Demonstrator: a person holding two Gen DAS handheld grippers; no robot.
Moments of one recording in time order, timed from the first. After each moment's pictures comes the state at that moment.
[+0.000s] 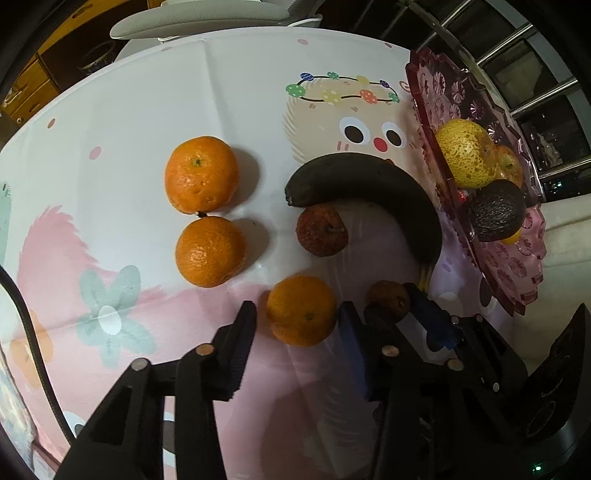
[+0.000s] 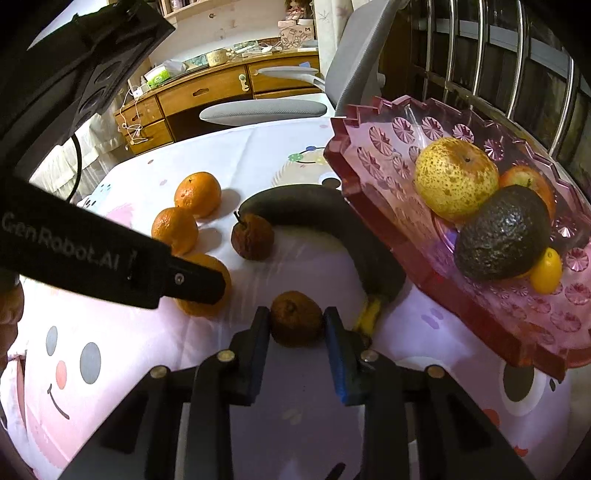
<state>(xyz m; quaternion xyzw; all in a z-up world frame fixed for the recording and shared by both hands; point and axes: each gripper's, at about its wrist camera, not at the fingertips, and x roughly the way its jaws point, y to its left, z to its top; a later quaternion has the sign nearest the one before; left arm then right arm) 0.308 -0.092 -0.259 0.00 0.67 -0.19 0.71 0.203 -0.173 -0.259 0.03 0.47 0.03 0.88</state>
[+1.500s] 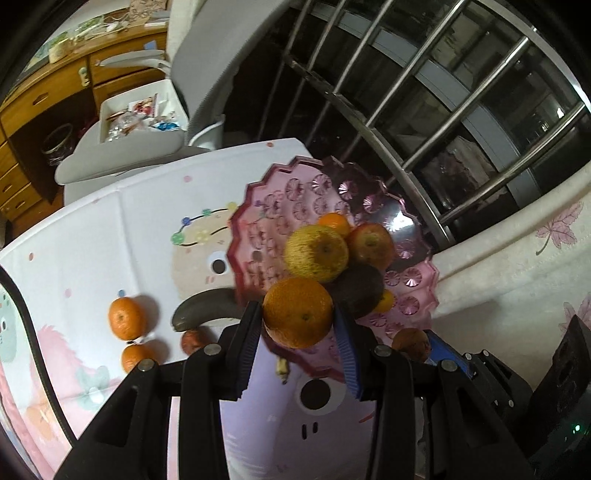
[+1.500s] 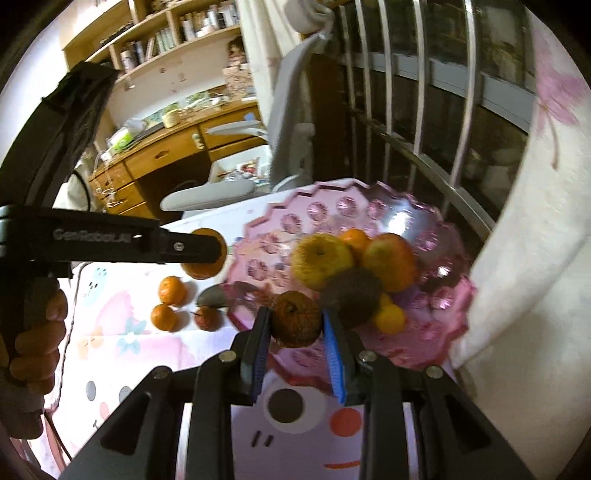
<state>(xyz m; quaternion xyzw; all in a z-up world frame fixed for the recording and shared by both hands) 0.312 -0.190 -0.136 -0.01 0.56 -0.30 0.77 0.172 -0.277 -0.134 0.09 0.43 -0.06 0.90</state>
